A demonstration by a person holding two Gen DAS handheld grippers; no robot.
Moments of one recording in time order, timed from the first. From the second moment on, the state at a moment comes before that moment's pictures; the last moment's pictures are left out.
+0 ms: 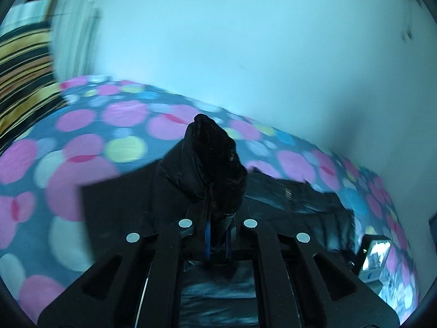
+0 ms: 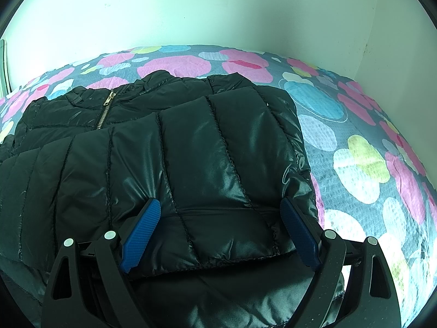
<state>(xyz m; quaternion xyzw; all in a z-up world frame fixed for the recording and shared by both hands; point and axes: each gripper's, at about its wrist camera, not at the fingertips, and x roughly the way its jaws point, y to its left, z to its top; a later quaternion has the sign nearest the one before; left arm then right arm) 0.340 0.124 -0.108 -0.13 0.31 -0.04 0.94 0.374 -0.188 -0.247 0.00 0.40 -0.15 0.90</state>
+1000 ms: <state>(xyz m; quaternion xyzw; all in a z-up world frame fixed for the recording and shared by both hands) 0.382 -0.034 -0.172 -0.07 0.40 -0.14 0.90 0.374 -0.188 -0.248 0.00 0.40 -0.15 0.90</state>
